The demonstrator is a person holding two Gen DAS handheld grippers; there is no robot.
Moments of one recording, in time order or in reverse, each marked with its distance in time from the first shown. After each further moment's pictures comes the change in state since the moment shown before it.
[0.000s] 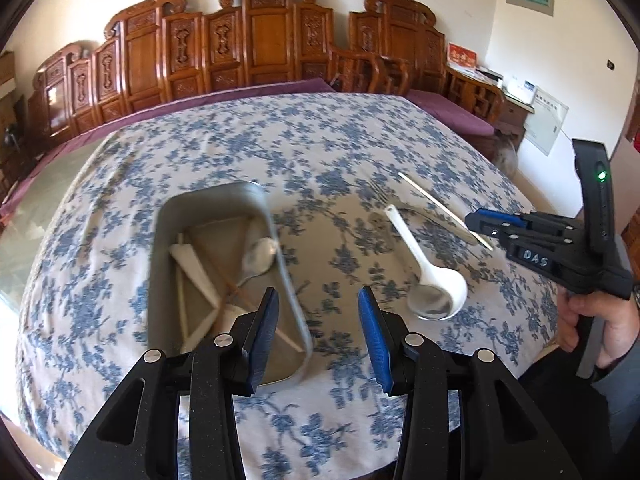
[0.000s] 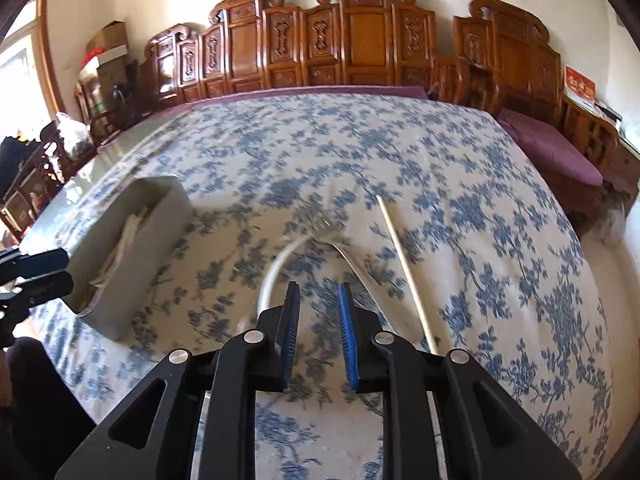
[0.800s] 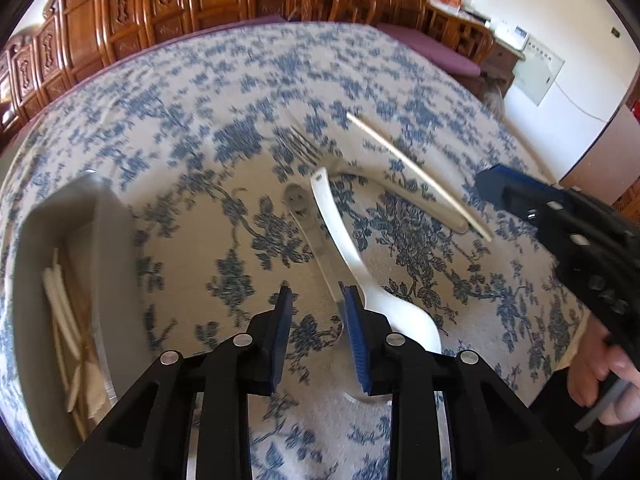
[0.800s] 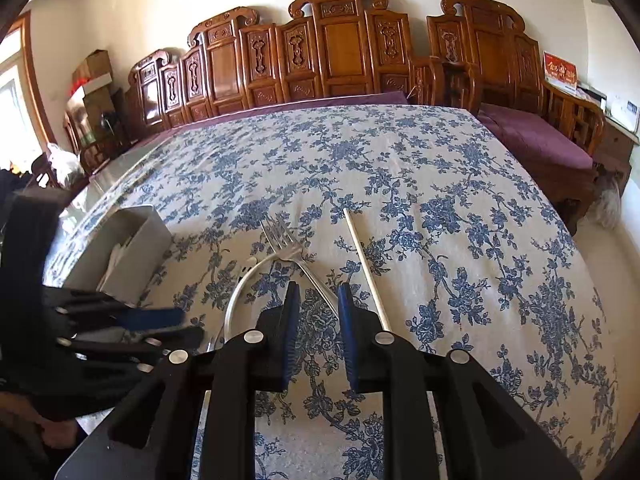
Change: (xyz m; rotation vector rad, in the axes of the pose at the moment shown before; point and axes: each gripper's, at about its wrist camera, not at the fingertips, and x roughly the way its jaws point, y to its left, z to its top) left arm 0.124 -0.069 0.033 0.045 0.246 -0.077; right arm -0.005 -0.032 0.005 0.090 -0.065 0.008
